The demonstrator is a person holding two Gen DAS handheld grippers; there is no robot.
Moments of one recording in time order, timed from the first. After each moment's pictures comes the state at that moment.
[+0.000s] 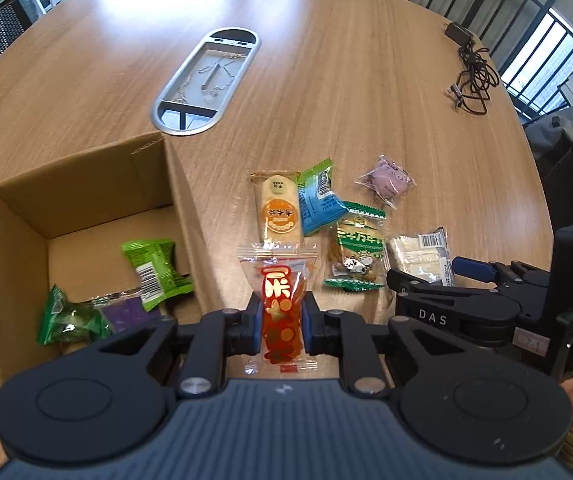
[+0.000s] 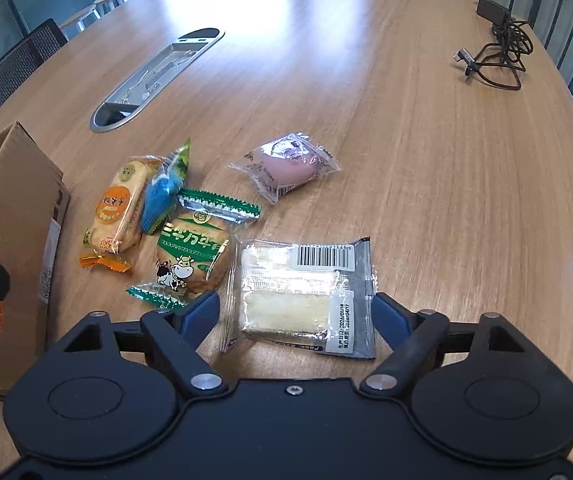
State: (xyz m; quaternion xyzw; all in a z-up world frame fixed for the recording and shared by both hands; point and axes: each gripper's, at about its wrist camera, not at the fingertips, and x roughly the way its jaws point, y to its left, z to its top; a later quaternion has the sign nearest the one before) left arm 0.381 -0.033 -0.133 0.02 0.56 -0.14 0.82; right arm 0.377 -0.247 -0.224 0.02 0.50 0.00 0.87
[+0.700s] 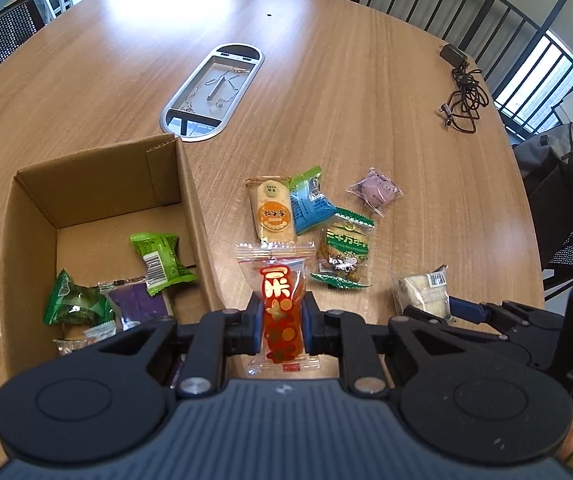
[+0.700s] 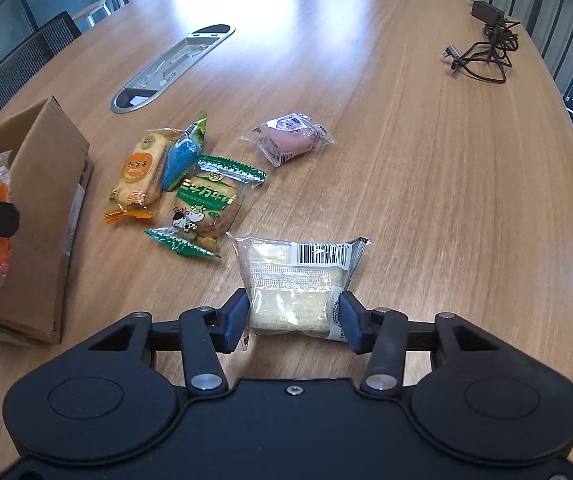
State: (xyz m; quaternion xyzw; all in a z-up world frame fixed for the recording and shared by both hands) left arm 0.358 -0.026 -0.117 -0.01 0.54 -0.14 0.83; right arm 0.329 -0.249 -0.203 0.02 0.50 0.01 0.87
